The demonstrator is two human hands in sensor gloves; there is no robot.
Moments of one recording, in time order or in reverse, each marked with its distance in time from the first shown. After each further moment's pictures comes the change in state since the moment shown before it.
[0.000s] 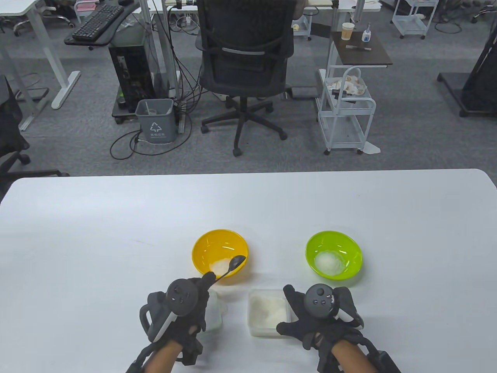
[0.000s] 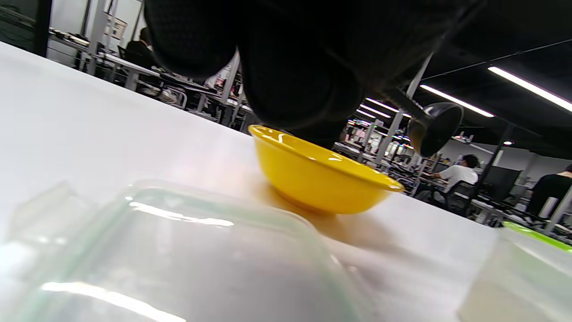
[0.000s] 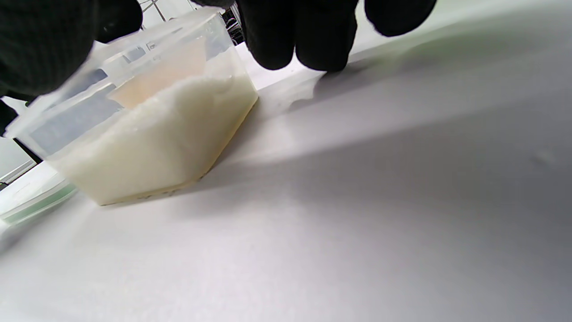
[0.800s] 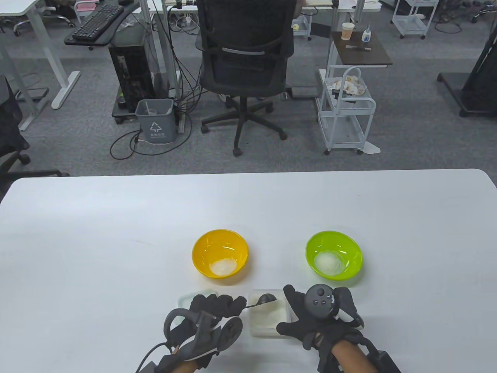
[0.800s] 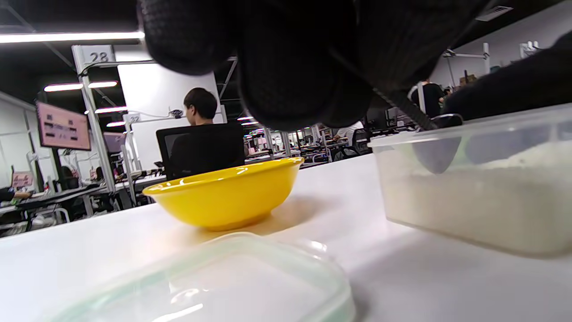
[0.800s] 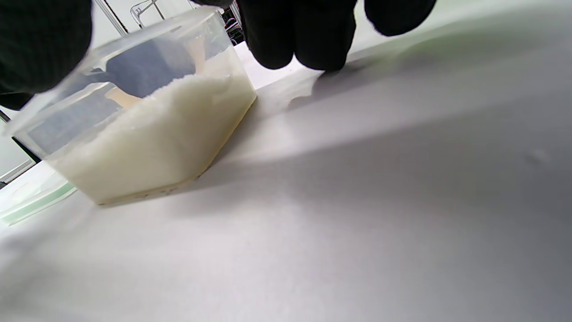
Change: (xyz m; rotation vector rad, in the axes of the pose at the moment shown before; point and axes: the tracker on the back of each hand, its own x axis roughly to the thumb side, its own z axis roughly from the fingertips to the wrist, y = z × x) left_hand 0.070 -0.028 0.036 0.077 -0.442 -0.534; right_hand -0.001 0.000 0.000 0.000 0.002 0.006
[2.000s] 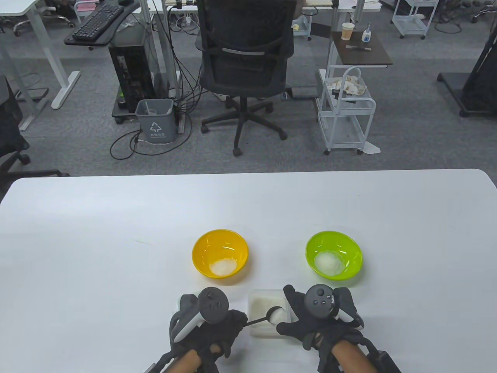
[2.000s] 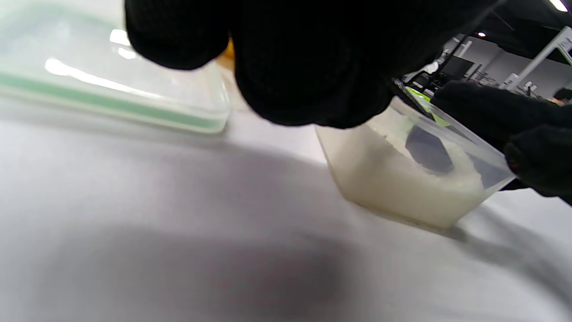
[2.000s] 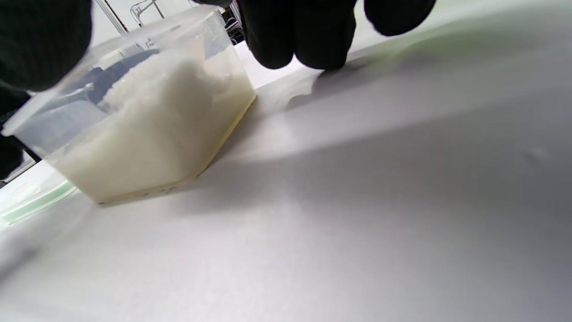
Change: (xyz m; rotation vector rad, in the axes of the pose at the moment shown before) left_hand -0.026 -0.033 -0.007 -0.525 0.246 0.748; right_hand 0.000 0.000 0.000 0.001 -0.001 -0.004
